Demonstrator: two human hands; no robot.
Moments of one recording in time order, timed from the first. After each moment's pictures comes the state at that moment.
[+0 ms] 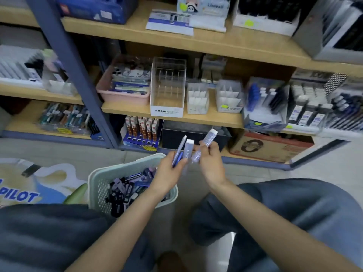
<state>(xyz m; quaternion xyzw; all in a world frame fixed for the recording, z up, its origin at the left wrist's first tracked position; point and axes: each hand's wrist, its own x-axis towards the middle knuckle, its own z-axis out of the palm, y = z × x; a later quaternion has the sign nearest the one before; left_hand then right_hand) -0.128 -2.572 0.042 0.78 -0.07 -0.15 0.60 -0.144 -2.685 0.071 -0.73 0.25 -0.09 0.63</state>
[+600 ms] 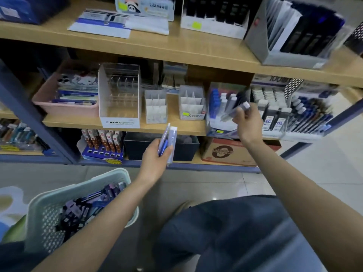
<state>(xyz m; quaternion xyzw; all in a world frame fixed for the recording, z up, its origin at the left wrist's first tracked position) -0.081 -2.681 0.055 0.80 -0.07 -0.10 0.59 -0.088 -2.921 0.105 -0.83 0.25 -0.25 0.43</state>
